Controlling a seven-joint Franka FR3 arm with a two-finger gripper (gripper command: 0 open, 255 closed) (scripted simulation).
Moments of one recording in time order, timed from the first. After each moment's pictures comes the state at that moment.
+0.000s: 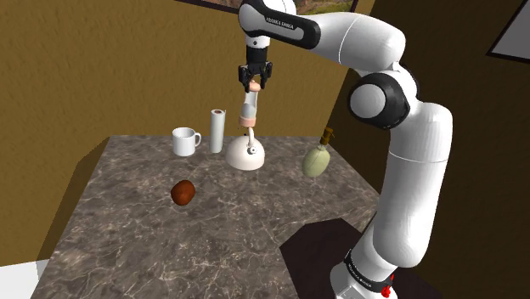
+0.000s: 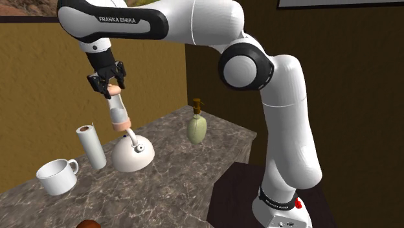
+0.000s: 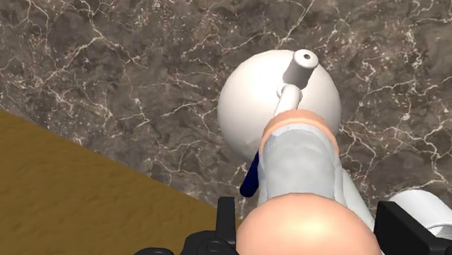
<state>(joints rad) 0.10 0.33 -0.12 -1.17 -0.14 1.52 0.09</state>
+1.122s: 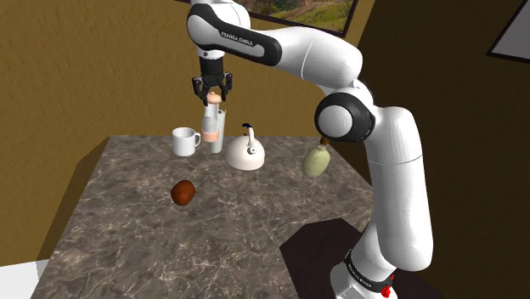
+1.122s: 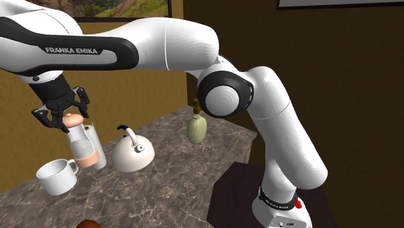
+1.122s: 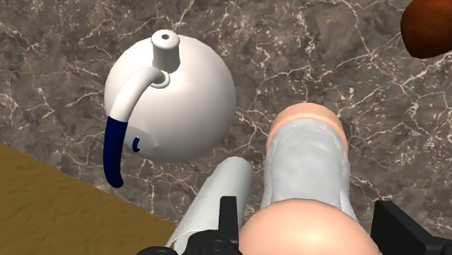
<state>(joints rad) 0.27 0.57 -0.06 -0.92 -0.15 1.47 0.32</state>
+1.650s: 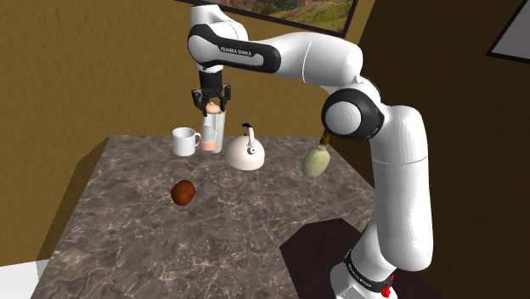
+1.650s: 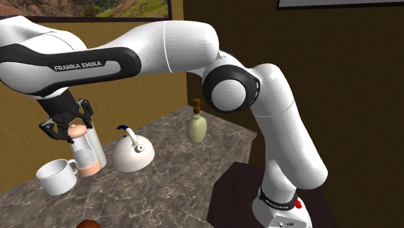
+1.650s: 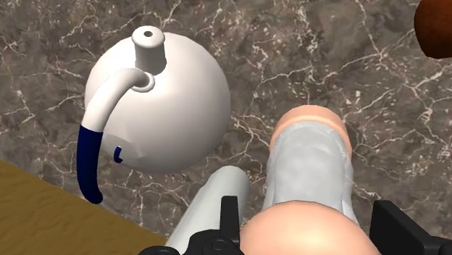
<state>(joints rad) 0.27 0.52 -0.06 -1.11 -0.15 1.60 0.34</state>
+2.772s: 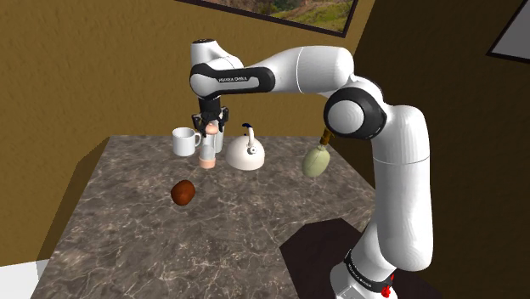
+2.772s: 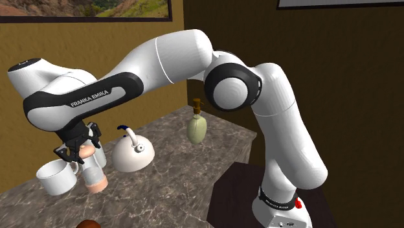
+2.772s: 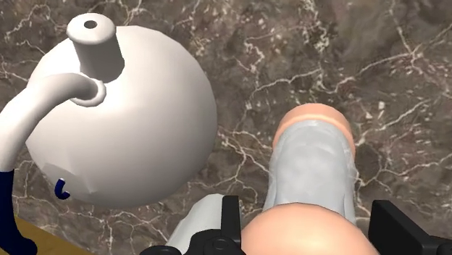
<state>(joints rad) 0.27 0.50 -0.05 -1.37 -0.16 1.84 0.38</state>
